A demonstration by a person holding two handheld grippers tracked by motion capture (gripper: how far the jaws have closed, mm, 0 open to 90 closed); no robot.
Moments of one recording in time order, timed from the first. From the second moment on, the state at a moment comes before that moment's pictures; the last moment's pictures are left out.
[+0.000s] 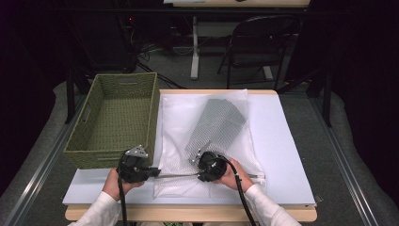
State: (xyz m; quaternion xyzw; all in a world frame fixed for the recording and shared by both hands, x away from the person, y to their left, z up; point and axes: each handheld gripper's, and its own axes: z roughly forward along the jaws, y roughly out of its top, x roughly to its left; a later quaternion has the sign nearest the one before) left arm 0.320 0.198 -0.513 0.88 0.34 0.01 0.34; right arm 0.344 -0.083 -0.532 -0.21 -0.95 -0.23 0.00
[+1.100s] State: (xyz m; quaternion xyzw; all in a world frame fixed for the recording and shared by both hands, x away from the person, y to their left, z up) left arm 0.321 0.198 -0.513 0.88 0.34 0.01 0.34; right arm 0.343 -0.121 -0.529 -0.24 -0.95 -0.21 0.00
